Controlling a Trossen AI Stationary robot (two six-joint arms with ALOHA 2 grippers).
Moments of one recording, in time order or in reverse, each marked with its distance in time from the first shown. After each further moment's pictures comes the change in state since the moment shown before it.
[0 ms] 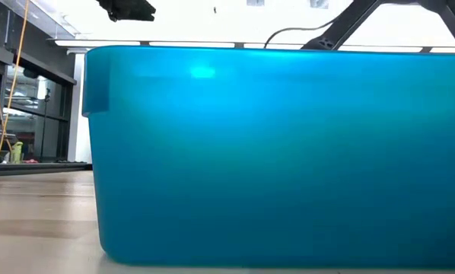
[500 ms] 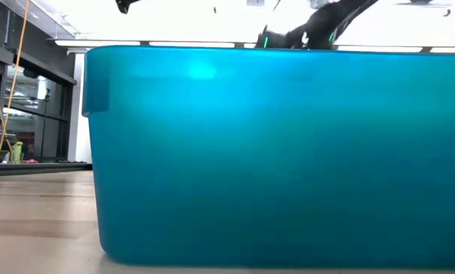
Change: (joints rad) left arm -0.002 0.000 0.000 0.159 0.236 -0.186; right arm 0.135 -0.184 -0.007 -0.090 -0.038 -0.444
